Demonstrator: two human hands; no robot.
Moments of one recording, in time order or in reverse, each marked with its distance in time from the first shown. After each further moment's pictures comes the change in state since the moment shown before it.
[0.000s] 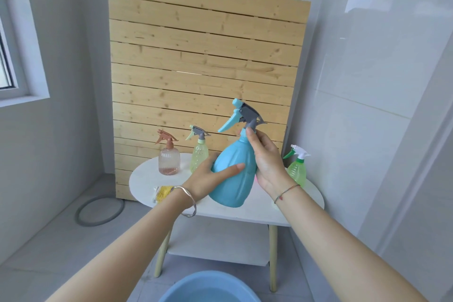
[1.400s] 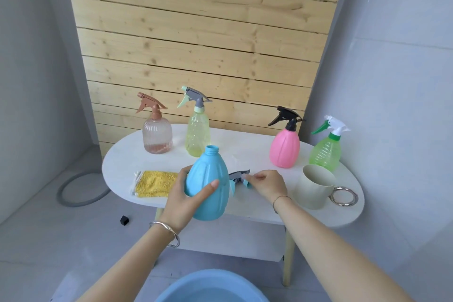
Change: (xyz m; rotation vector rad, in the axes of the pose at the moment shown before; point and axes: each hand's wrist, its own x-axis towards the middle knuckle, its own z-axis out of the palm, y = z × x) left_hand 0.082 -0.187 -0.009 -0.162 0.284 -0.066; right_hand 0.151 0.239 -0.129 -1.044 0.097 0.240
